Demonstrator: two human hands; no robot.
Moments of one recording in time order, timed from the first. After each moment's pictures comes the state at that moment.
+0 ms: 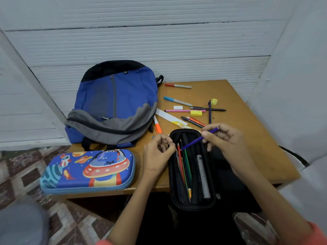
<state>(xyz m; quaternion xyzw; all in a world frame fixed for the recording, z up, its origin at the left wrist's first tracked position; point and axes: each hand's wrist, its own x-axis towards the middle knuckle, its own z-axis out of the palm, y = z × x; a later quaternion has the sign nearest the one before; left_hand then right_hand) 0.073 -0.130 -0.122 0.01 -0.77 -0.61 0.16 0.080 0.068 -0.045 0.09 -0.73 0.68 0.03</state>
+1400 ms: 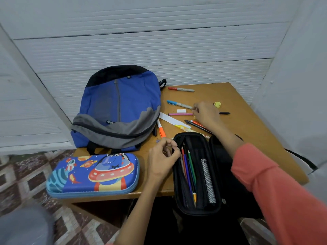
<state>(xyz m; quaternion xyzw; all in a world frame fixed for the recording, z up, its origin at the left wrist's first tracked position) 0.079 -0.129 -0.115 -0.01 -0.79 -0.59 0.16 -0.084 0.030 -0.070 0.08 -0.97 0.18 0.11</state>
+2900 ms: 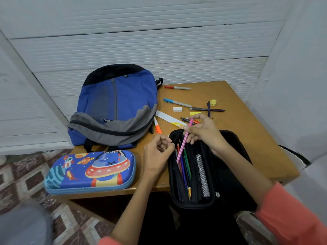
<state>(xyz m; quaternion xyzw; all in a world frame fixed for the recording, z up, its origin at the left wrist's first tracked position) 0.076 -0.129 -0.116 0.00 -0.76 -0.63 0.16 0.022 0.039 -0.061 0.05 -0.71 0.69 -0.11</state>
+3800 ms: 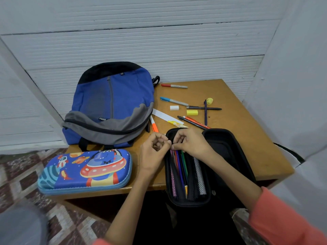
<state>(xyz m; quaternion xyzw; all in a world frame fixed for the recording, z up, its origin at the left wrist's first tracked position) 0.076 -0.133 -0.119 -0.02 -0.76 -0.63 0.16 0.037 0.018 -0.074 0.15 -0.89 0.41 -0.09</state>
